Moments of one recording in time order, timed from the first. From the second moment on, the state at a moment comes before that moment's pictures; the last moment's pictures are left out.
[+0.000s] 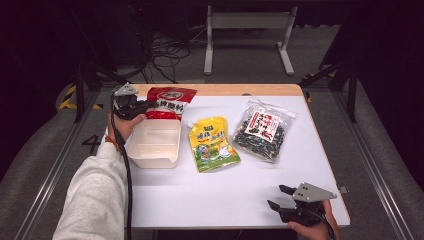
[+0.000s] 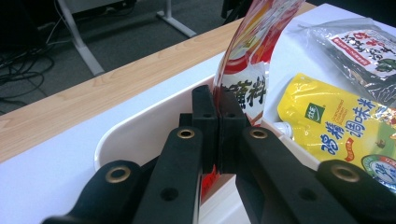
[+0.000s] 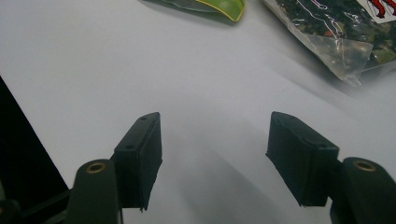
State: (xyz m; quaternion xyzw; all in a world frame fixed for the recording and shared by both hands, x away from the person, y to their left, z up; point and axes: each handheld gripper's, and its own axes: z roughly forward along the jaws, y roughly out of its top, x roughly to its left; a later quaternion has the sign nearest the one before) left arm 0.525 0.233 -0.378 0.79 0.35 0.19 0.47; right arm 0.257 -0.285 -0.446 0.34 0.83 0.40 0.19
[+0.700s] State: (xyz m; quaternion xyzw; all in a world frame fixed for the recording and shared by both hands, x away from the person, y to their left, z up) left arm 0.524 0.242 -0.390 0.78 0.37 0.18 0.47; right arm 0.259 -0.283 -0.446 0.34 0.83 0.40 0.19
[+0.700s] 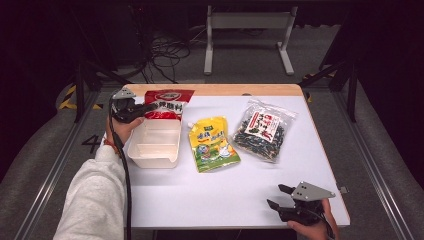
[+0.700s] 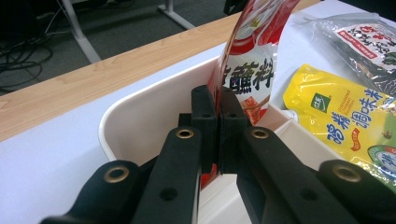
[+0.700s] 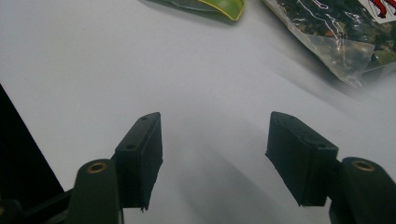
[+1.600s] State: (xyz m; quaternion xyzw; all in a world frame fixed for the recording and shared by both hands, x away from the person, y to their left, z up) left arm 0.473 0.257 -0.373 0.77 0.36 0.23 0.47; right arm 0.267 -0.277 -0.443 0.33 0.83 0.40 0.19
